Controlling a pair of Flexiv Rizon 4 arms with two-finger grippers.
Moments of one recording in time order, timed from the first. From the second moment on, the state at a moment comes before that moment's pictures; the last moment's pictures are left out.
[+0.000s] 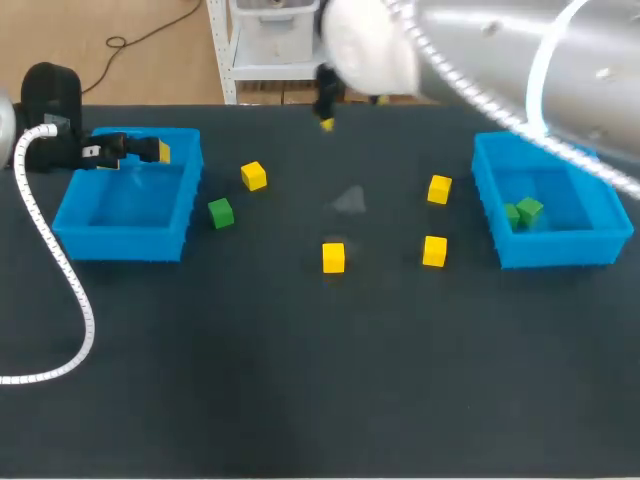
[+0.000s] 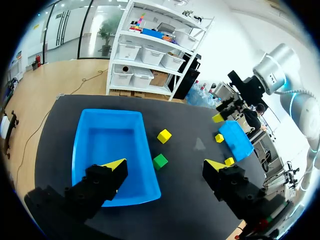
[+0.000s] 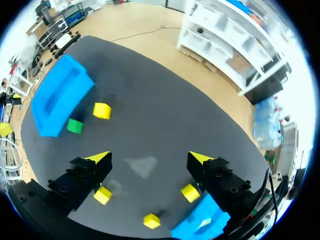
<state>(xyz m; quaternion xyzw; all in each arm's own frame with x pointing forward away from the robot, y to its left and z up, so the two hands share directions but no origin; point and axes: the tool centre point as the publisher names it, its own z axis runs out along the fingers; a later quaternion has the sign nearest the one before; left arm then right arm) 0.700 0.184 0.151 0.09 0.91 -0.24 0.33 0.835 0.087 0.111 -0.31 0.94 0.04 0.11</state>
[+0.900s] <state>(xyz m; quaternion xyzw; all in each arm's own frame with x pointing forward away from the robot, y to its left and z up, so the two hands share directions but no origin) 0.700 0.184 0.151 0.09 0.91 -0.24 0.33 0.793 0.197 0.101 -0.35 0.93 0.05 0.09</state>
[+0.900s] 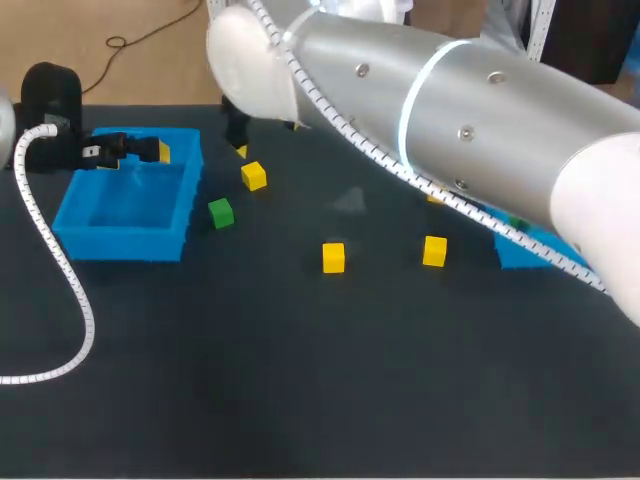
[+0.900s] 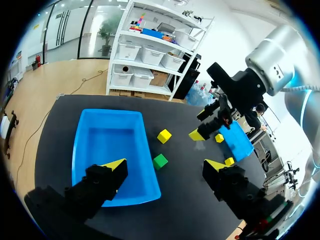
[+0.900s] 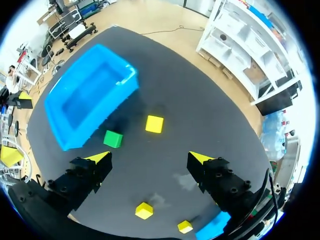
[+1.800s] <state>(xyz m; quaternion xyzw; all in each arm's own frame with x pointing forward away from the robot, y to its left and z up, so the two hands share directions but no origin) 0.700 0.184 0.151 0.09 0.91 -0.24 0.33 0.793 0.198 0.110 -0.38 0.91 0.08 0.11</state>
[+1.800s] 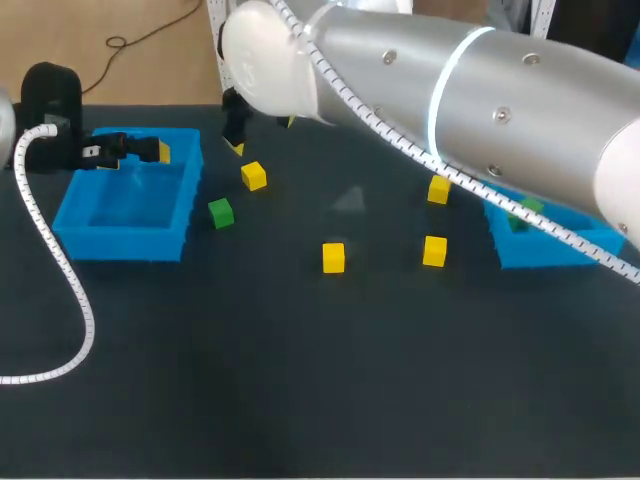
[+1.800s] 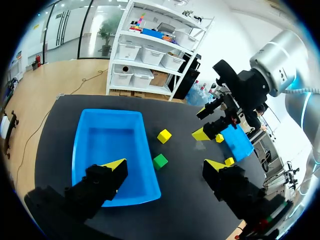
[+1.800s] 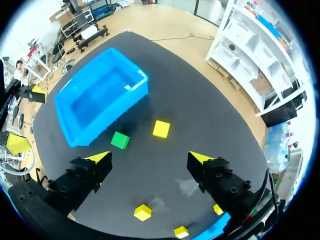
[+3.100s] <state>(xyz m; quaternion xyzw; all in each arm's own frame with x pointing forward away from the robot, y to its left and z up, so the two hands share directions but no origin) 0.700 0.184 0.151 0.09 0.91 -0.24 0.33 0.753 0.239 0.050 -0.37 0.92 0.12 0.07</state>
